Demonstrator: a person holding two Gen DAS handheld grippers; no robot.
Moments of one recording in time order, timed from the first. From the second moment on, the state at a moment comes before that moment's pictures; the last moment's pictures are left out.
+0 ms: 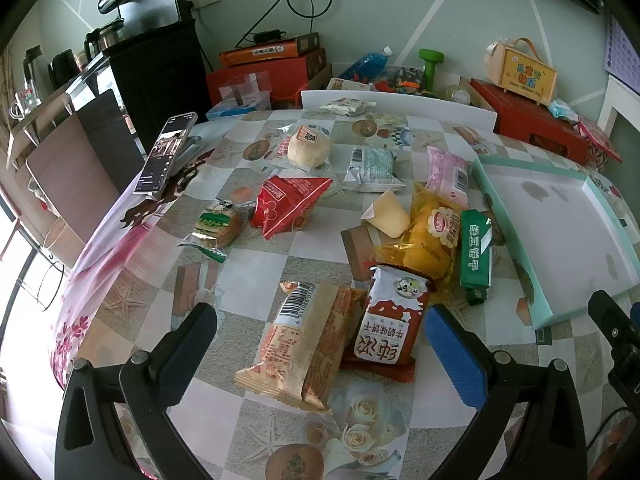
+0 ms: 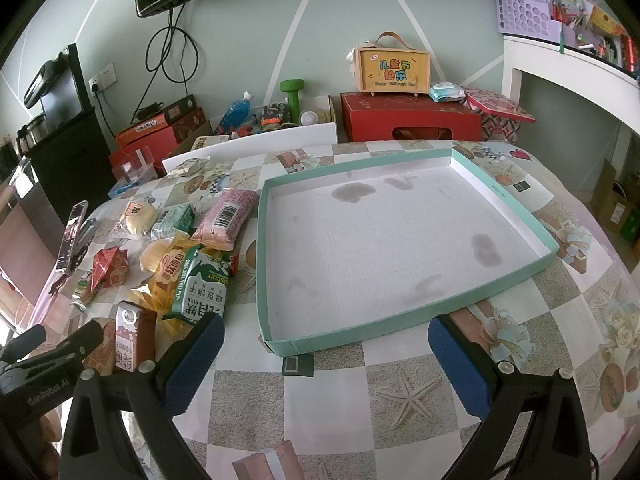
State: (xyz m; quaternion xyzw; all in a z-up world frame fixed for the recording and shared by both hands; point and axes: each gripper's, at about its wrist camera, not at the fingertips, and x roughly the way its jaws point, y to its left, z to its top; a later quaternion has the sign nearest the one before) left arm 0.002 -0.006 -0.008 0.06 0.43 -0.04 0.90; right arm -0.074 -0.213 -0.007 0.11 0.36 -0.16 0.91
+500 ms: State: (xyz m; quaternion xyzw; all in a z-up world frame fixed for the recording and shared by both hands) left arm 0.001 -0.007 -0.008 0.06 0.43 -0.04 0.90; right arm -0.075 -0.213 -0.007 0.11 0.36 -0.16 0.91
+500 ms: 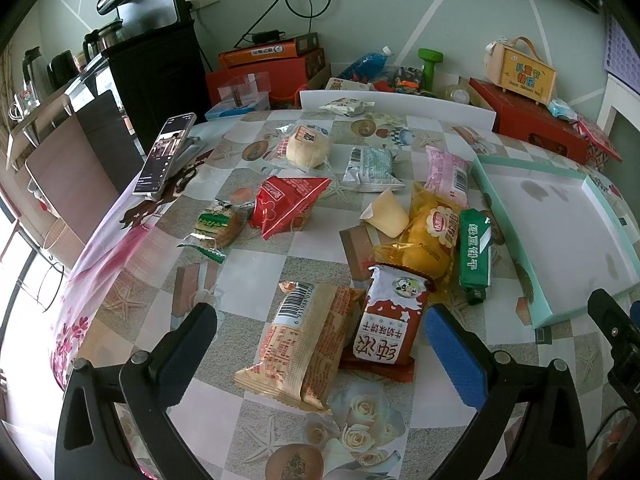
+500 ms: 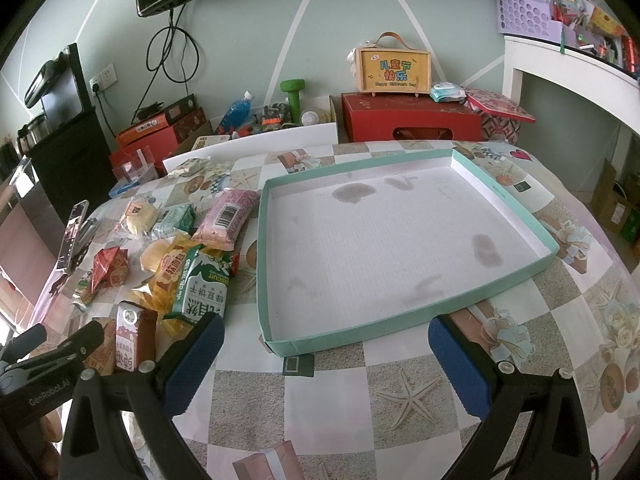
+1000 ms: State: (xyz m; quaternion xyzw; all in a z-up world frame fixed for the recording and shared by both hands) left arm 0.003 0.013 0.001 0.03 0.42 -0.05 0.91; right arm -0.065 -0.191 -0.001 0.10 0.35 -0.12 0.92
